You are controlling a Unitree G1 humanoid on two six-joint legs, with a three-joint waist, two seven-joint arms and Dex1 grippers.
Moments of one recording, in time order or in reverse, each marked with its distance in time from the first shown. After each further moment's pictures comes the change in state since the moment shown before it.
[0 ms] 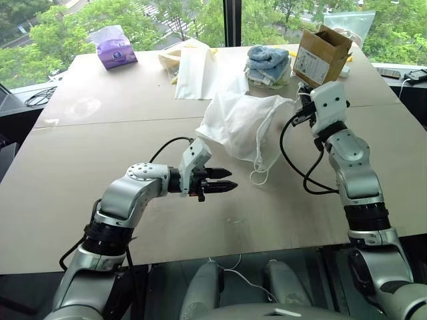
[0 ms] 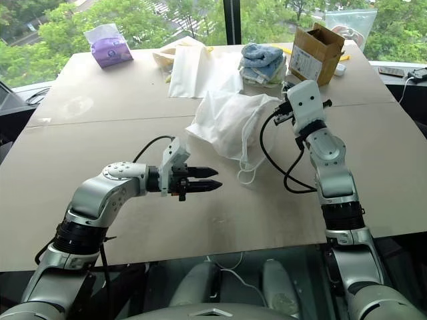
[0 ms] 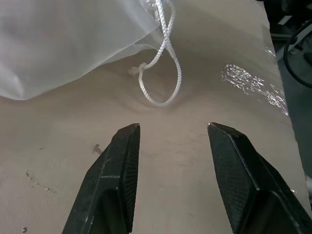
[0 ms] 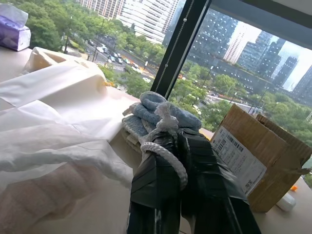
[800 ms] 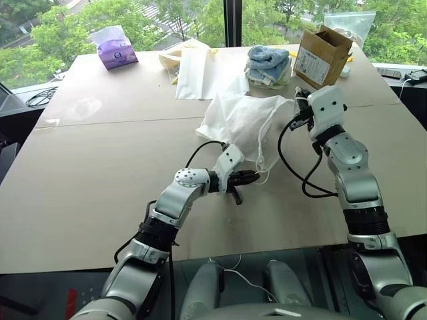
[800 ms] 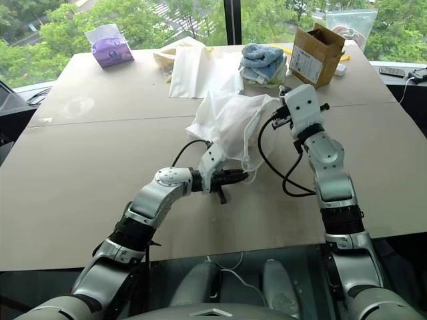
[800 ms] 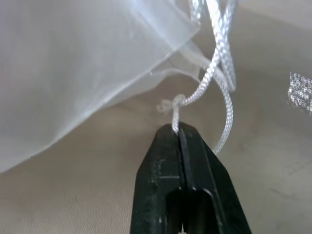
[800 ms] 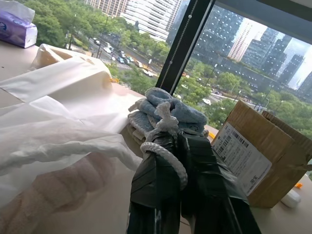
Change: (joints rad) left arm -0.068 -0.266 -0.121 0.245 0.224 -0.245 0.168; right arm 0.022 0.012 0.008 -0.034 0.001 0.017 0.014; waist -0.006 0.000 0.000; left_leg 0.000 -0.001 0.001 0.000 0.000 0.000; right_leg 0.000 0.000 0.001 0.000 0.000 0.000
